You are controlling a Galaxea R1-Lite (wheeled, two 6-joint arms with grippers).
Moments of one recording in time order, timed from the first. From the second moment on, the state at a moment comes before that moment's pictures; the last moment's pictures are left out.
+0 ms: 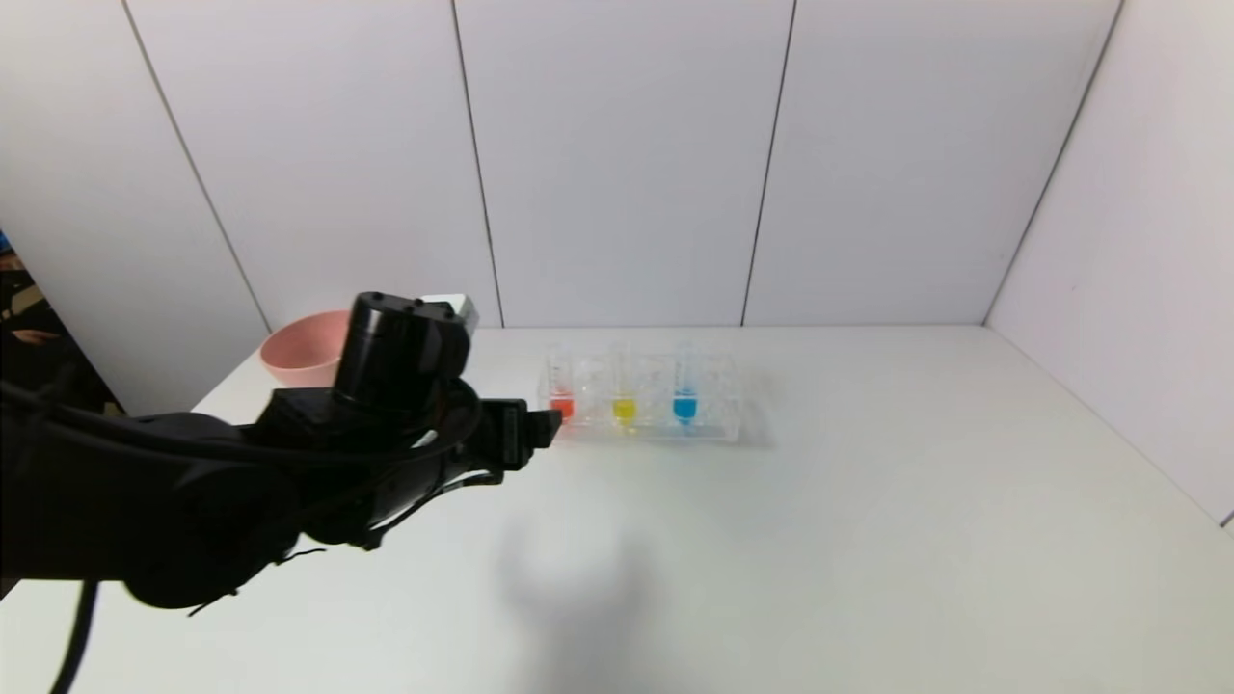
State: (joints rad) left arm -0.63 1.76 -0.89 -0.40 0.35 -0.35; right arm 0.00 0.00 0.00 0.00 -0.04 0.09
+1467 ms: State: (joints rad) left arm -0.65 2.20 -1.21 -0.69 0.63 -0.23; right arm 0.00 0.00 0.00 0.00 -0.04 0.09
